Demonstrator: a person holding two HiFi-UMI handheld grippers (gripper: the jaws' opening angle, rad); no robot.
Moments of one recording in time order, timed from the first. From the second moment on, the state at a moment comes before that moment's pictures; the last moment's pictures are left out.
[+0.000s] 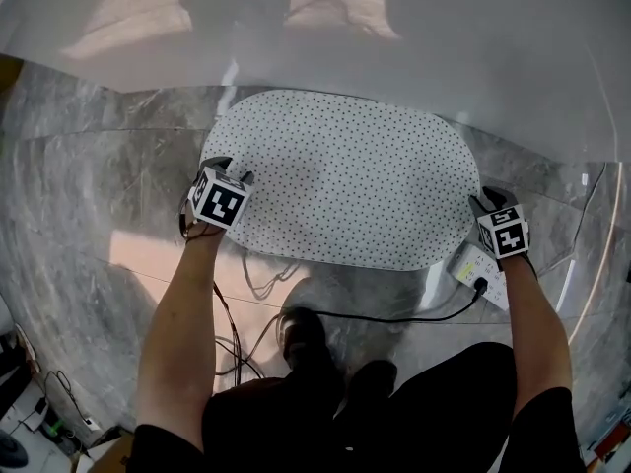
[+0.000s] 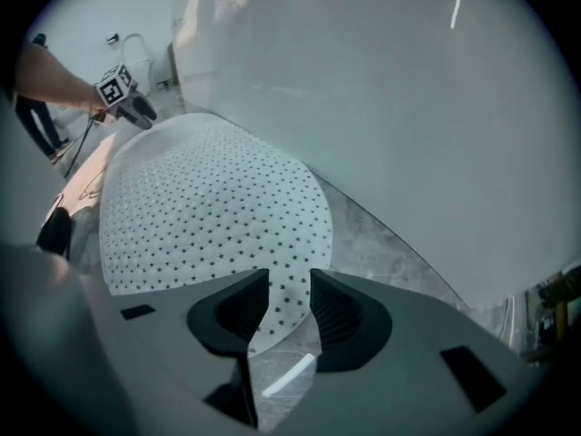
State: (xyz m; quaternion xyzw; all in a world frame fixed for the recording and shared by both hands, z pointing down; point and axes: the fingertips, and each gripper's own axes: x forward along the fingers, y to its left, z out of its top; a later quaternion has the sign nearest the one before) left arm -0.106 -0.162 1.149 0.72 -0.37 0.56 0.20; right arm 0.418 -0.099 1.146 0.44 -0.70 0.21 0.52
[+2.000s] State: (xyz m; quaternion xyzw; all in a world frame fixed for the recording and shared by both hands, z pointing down) left arm 0.012 -0.064 0.666 0.83 -0.36 0.33 0.26; right arm 0.167 -0.030 0.690 0.37 -0.82 0.27 0.33
